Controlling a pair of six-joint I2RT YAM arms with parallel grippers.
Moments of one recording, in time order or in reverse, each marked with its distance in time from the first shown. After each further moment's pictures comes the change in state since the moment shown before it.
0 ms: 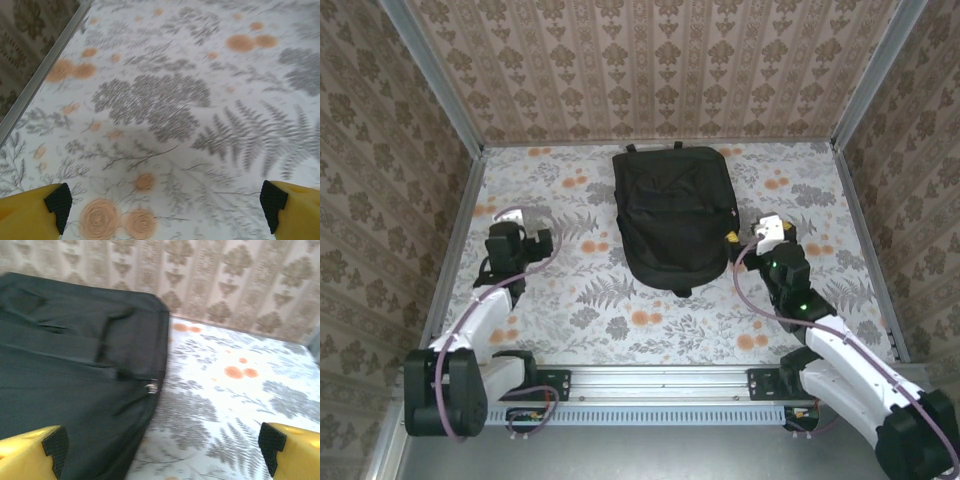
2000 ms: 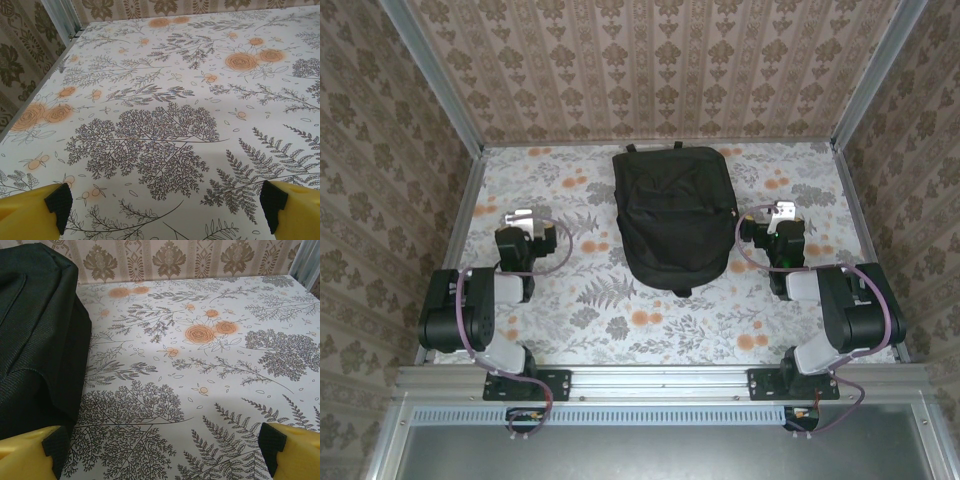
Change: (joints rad) left arm 0.027 0.443 -0.085 0.718 0.063 0.152; right arm -0.271 0.732 0.045 0.597 -0.143 0.142
